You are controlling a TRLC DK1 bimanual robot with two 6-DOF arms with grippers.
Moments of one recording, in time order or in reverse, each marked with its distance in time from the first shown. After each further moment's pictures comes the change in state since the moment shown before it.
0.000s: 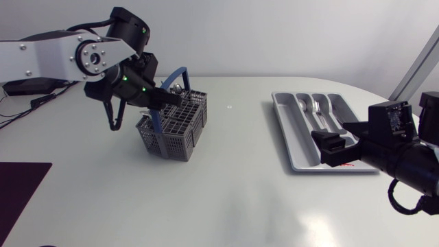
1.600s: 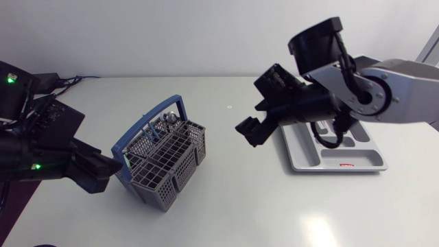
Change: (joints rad) left arm 0.032 -0.724 -0.444 -0.319 0.171 0.220; right arm 0.342 0.643 0.558 -0.199 -0.107 -0.259
